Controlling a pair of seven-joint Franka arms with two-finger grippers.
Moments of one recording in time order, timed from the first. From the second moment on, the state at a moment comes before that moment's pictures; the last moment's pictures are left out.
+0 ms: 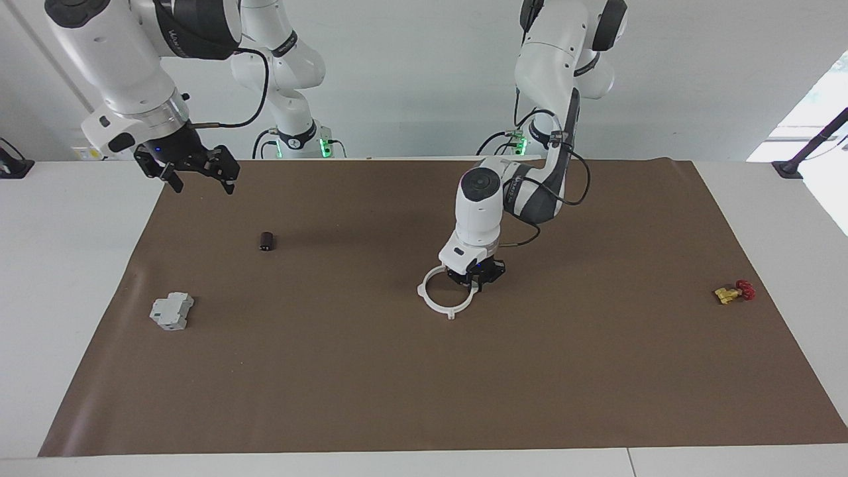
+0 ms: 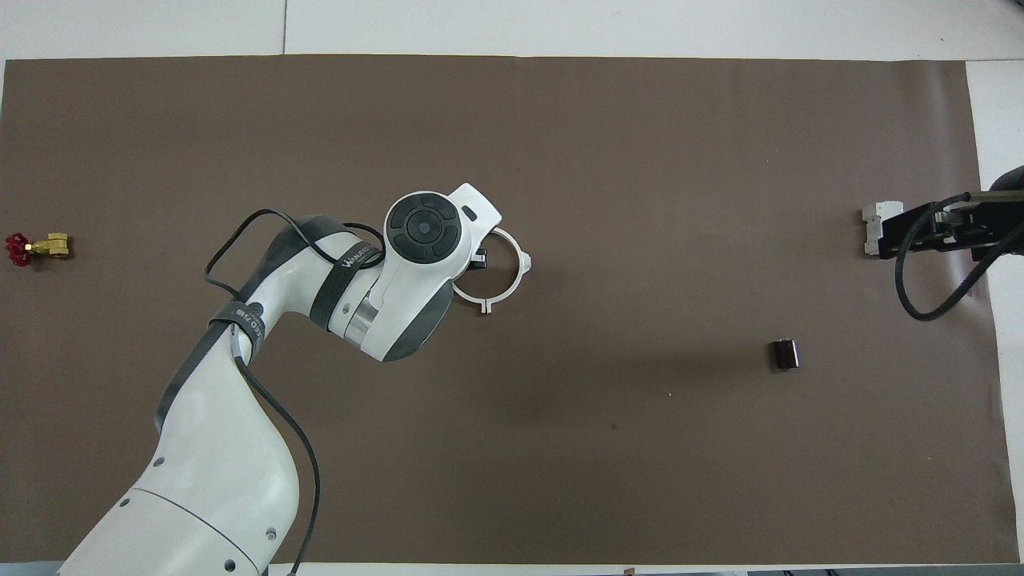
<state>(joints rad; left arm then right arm) -0.65 0.45 0.05 -1.79 0.09 2.27 -0.58 0.00 0.01 -0.02 -1.61 -0.02 1.56 0.03</state>
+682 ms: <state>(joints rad) -0.65 0.45 0.05 -1.79 0.09 2.28 -0.58 -0.02 0.00 -0.02 -1.60 -0.01 1.56 0.03</state>
